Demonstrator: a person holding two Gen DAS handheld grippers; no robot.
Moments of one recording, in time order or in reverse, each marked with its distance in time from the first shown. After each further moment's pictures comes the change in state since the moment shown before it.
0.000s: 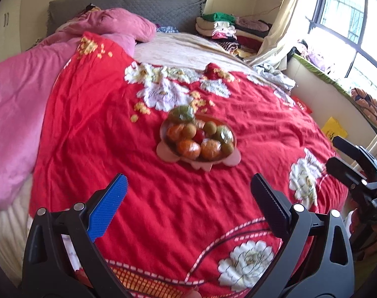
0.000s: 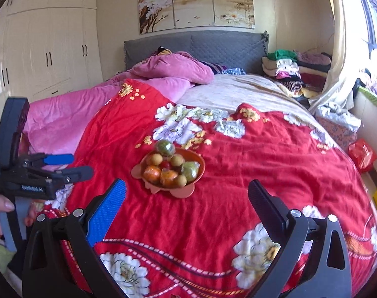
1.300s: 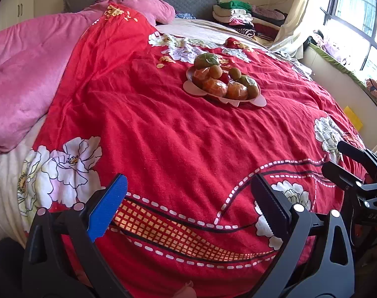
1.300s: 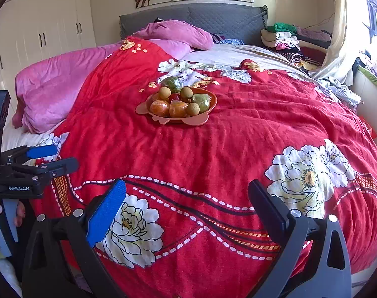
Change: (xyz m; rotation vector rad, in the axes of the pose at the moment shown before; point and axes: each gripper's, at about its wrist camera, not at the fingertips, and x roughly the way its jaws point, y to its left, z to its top) left arm 0.004 0.017 -0.091 -0.032 0.045 0.099; right arm 0.022 0.029 -0.089 0.011 0.151 -0.030
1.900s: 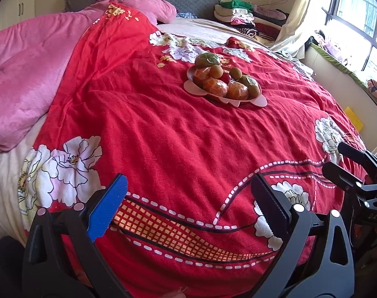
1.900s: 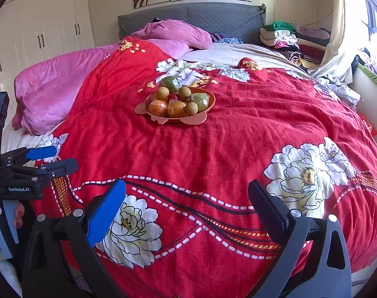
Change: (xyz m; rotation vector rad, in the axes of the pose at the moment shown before) left arm -0.001 -0.002 0.000 -0.003 0.004 0.009; right arm 0.000 -0.002 0.000 0.011 0.002 -0.002
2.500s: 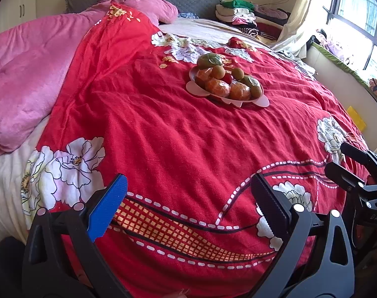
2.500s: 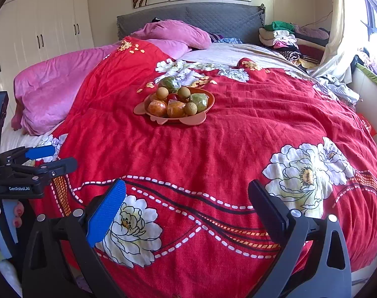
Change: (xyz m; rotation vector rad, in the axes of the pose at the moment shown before) left arm 0.000 0.000 0.002 0.003 0.001 0.009; right arm 0.000 -0.001 -0.001 0.003 0.002 -0.002
